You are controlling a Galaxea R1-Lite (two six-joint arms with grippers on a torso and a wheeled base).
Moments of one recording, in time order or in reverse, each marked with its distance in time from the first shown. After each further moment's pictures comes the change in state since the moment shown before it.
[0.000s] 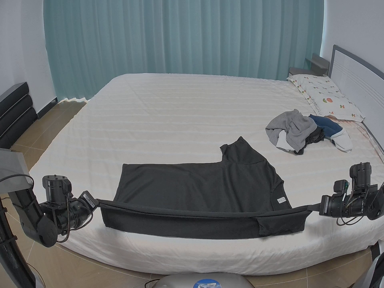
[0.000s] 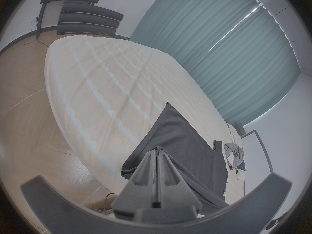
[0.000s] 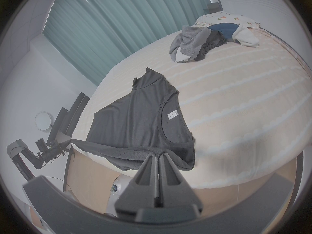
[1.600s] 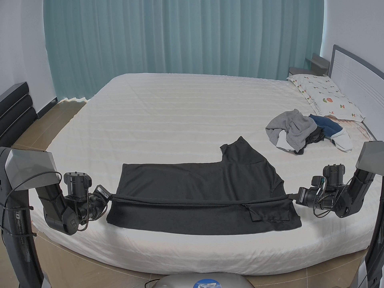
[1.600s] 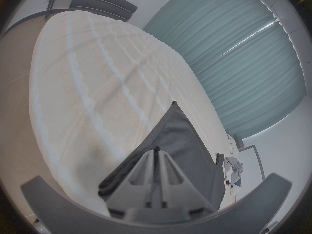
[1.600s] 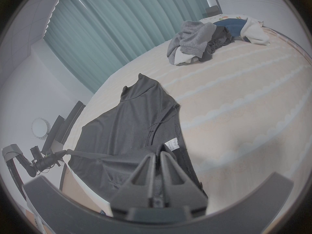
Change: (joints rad) left arm -0.021 0.281 -0.277 0.001 0.005 -0.161; right arm 0.063 0.474 -0.235 -0.371 -0.064 0.109
